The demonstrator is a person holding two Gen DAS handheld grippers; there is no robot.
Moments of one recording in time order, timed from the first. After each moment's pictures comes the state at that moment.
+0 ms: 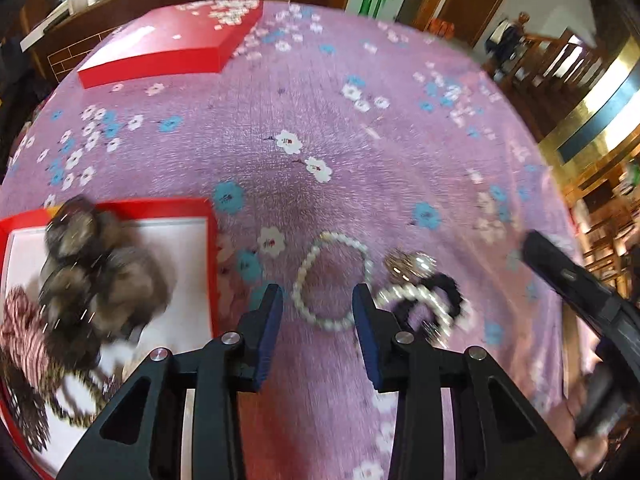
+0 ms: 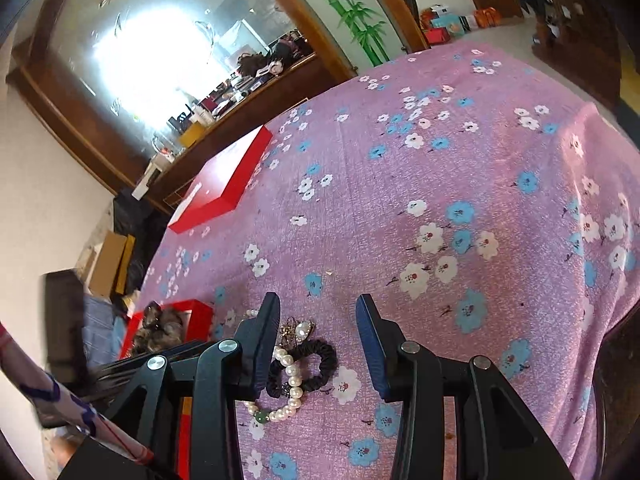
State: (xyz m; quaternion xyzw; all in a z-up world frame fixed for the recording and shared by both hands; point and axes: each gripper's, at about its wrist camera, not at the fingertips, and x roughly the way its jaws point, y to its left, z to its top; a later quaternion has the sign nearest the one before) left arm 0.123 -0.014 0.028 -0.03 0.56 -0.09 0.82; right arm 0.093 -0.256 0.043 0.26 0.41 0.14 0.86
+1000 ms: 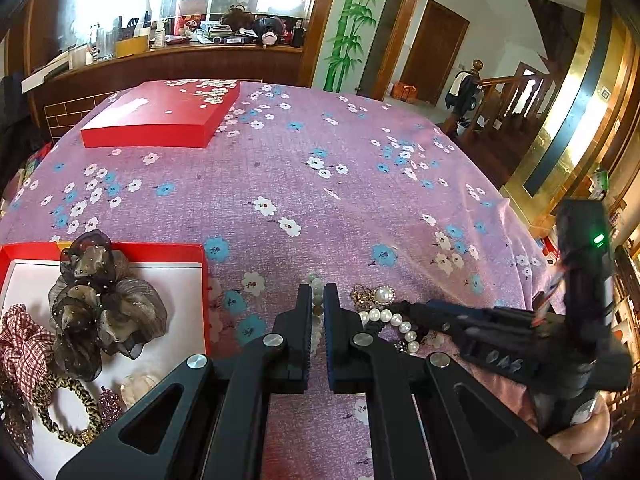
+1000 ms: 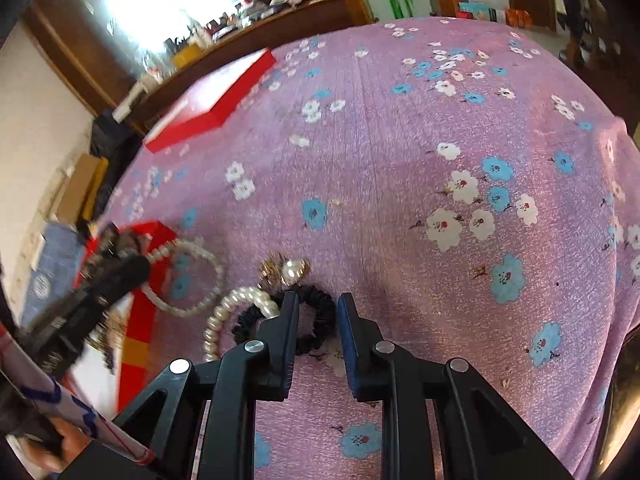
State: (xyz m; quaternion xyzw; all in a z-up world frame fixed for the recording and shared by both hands) left arm 0.073 -0.009 0.060 -0.05 0.41 -0.15 0.90; right arm 0.106 -0.201 0.009 0.12 0.51 0.14 0.84
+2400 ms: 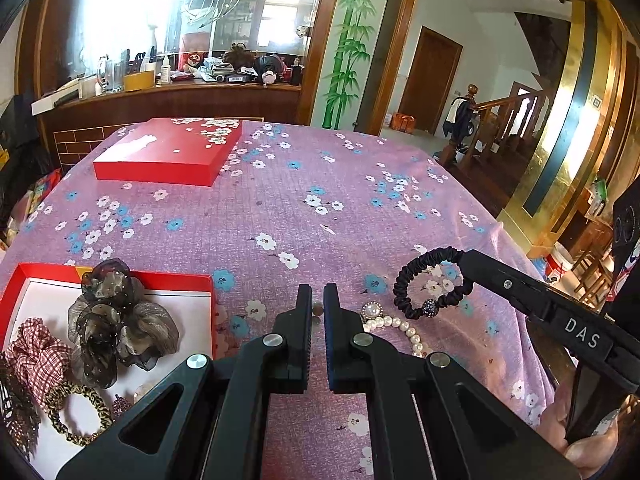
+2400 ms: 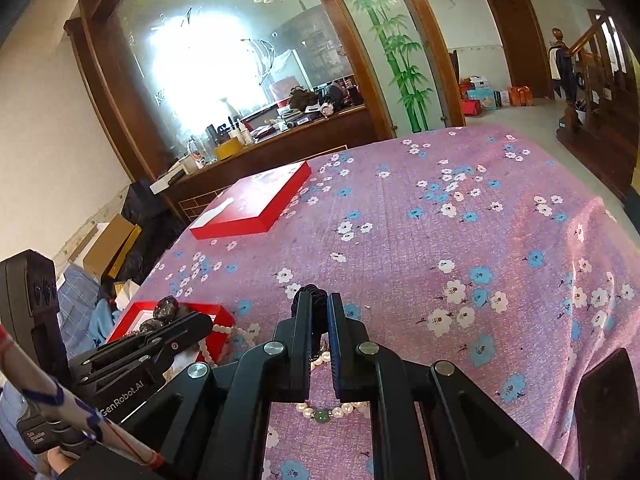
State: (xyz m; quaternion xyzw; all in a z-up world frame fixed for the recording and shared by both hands) left arm 0.058 -0.009 0.075 -0.04 0.35 -0.14 0.92; right arm 0.063 -0.214 0.075 0.15 0.32 0.15 0.92
